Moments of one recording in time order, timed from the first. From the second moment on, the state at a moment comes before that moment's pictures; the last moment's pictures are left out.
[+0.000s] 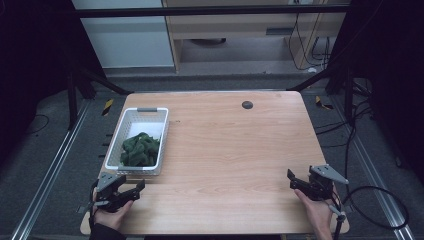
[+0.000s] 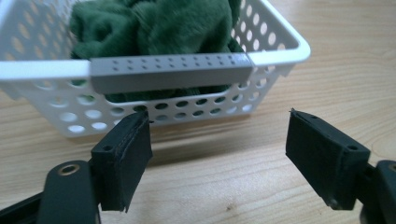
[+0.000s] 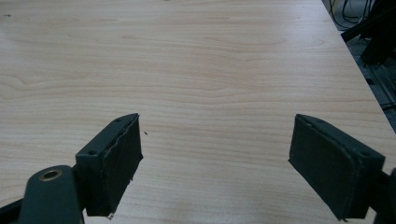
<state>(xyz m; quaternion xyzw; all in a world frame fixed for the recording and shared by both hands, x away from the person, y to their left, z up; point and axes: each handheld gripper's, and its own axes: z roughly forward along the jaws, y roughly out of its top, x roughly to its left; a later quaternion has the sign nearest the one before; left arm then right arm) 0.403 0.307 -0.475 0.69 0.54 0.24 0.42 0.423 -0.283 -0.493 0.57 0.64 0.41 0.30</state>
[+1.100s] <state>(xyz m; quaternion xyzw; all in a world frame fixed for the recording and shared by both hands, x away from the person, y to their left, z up) 0.400 0.327 -0.441 0.64 0.56 0.26 0.46 0.422 -0.268 -0.496 0.55 0.68 0.40 0.28</state>
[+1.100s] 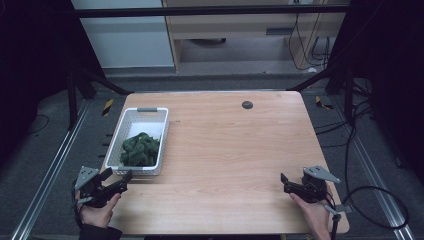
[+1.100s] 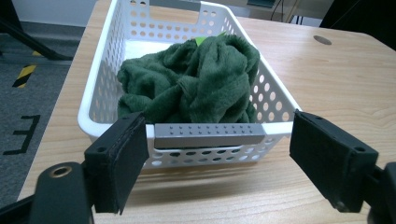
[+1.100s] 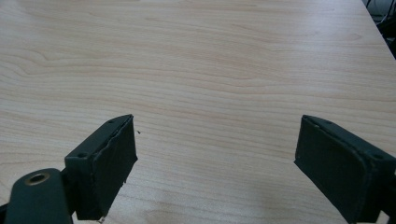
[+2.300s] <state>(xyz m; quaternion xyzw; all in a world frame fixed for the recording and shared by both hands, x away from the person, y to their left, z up) 0.437 0.320 -0.392 0.67 0.53 0.27 0.45 0.423 -0.267 -0.497 0.55 0.68 0.40 0.28</state>
